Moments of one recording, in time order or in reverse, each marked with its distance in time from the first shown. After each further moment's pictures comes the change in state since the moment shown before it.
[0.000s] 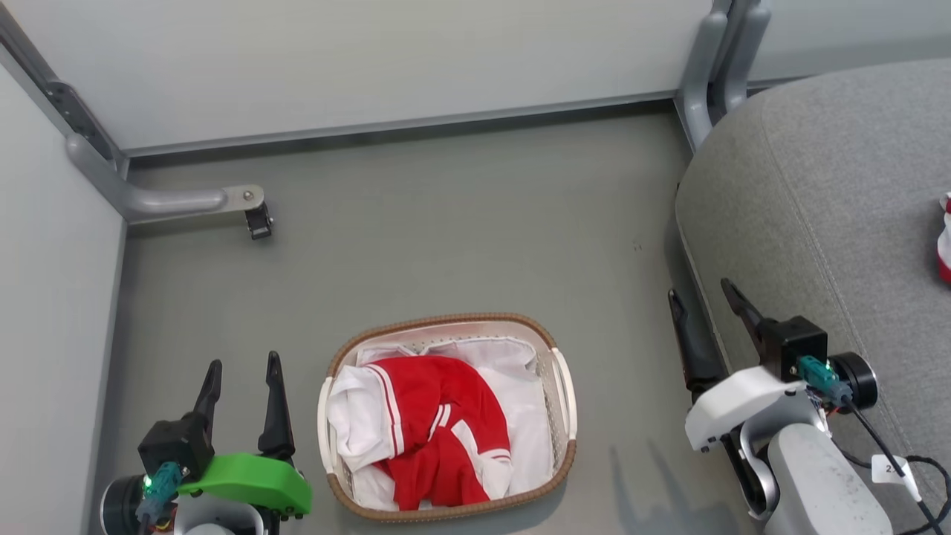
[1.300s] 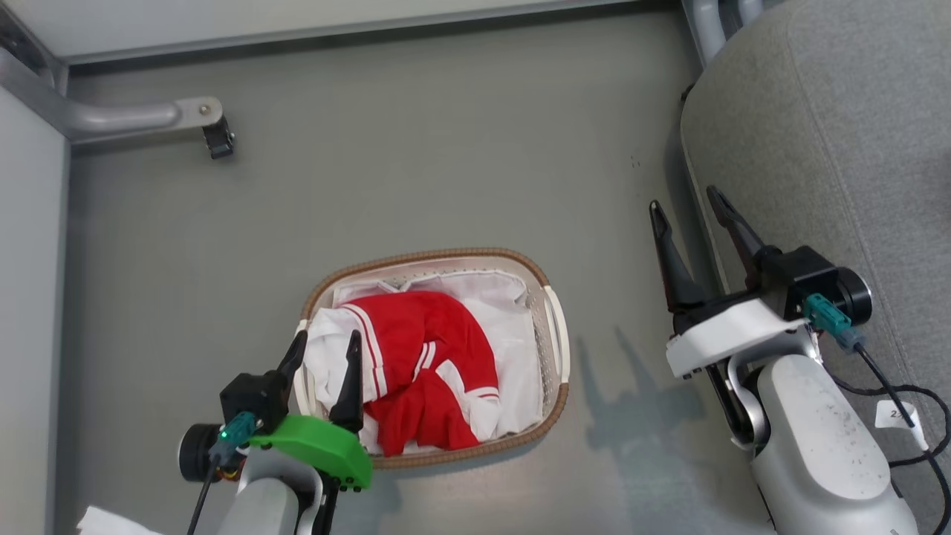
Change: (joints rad) left arm -0.128 -0.001 -0.188 0.152 -0.070 -0.036 0.000; right arm -0.096 0.003 0.044 -0.142 0.026 0.000 0.000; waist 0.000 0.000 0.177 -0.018
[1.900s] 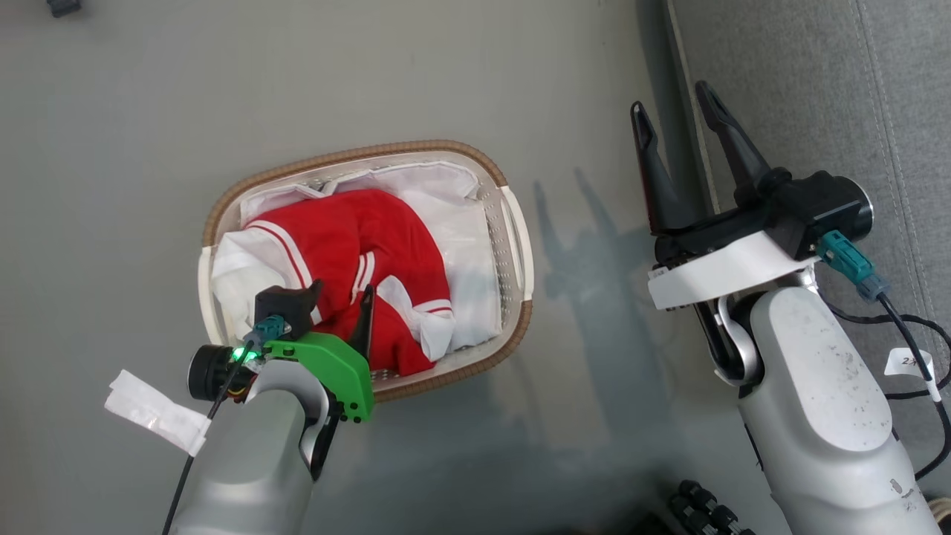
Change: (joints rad) left arm -0.380 -0.002 -0.188 0.488 -0.062 -0.027 0.000; right arm -0.135 0.007 0.050 -0.119 0.041 0.000 0.000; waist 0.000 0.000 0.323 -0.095
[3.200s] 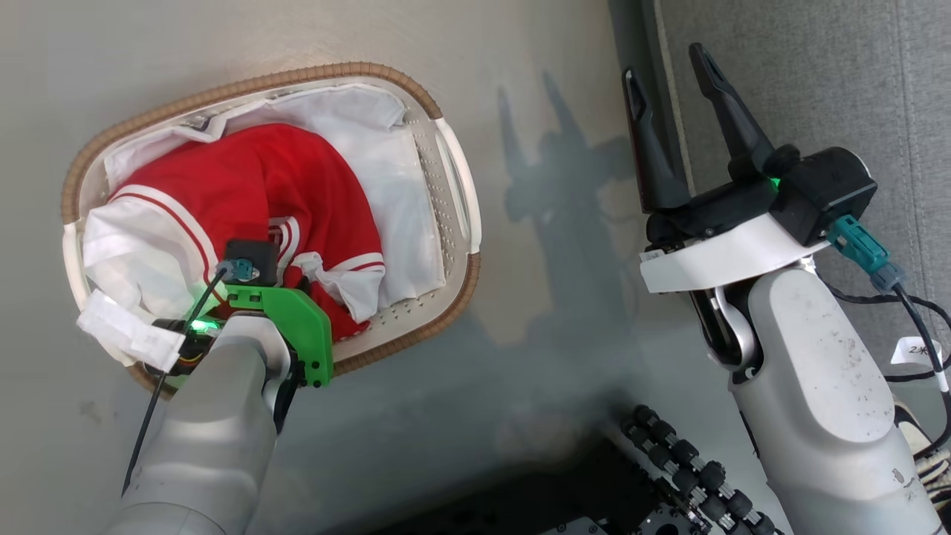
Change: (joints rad) left arm -0.221 0.026 -0.097 0.290 -0.108 0.013 0.187; right arm -0.036 0.003 0.028 -0.065 0.039 0.000 0.000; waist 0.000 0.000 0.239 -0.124
